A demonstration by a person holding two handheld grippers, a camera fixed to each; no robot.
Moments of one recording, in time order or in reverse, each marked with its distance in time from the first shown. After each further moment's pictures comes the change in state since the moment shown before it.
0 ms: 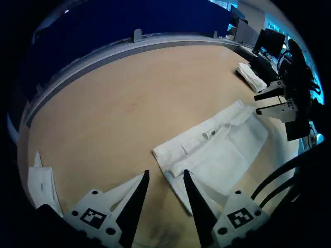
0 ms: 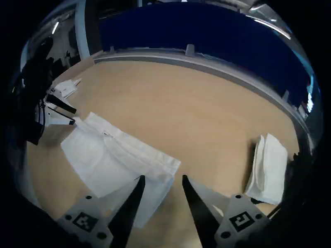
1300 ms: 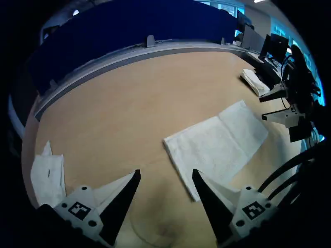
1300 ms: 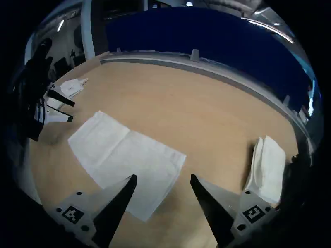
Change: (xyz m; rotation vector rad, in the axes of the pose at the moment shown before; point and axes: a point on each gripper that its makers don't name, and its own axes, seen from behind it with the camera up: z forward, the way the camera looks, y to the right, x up) left arm -0.017 -0.011 -0.037 0.084 0.046 -0.052; right arm -0.009 -0.012 -0.022 0.027 0.013 -0.046
